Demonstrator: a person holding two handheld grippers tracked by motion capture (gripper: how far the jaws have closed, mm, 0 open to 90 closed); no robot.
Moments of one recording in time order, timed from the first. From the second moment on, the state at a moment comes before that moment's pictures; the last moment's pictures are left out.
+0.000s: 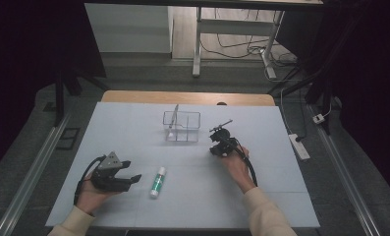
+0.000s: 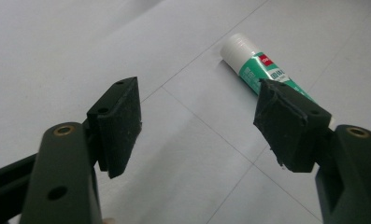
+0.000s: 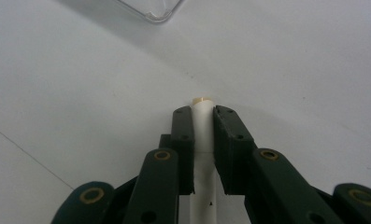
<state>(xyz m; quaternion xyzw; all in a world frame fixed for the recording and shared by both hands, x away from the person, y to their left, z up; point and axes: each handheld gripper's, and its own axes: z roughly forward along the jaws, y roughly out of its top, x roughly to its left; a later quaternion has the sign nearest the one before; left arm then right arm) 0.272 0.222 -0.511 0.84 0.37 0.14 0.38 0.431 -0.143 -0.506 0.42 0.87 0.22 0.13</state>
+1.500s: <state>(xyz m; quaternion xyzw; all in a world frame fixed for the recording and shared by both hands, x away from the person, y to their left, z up) 0.273 0.226 -0.510 0.83 0.37 0.14 0.39 0.417 -0.173 -0.456 0.41 0.84 0.33 0.13</state>
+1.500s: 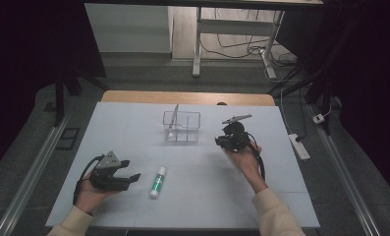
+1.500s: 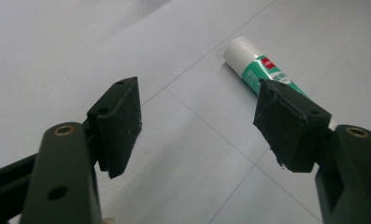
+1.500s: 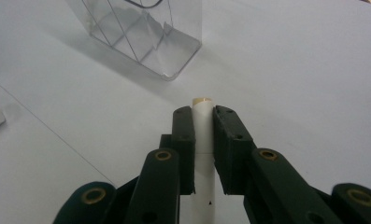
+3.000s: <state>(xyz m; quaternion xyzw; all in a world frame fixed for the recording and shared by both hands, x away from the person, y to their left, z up) 0.274 0.226 -0.510 0.83 0.37 0.14 0.39 0.411 -0.166 -0.413 0.38 0.80 0.44 0.16</state>
